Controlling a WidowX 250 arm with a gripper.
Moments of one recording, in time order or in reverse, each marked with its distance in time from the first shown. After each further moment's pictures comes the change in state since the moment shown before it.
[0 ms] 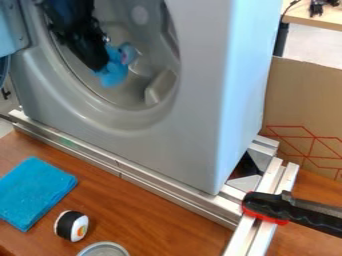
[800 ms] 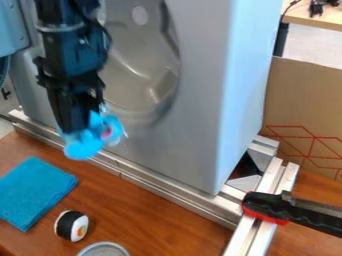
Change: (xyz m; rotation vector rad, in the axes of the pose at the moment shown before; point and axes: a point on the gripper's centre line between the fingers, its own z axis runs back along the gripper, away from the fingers) arm -0.103 -0.075 0.009 0.225 0.463 -0.075
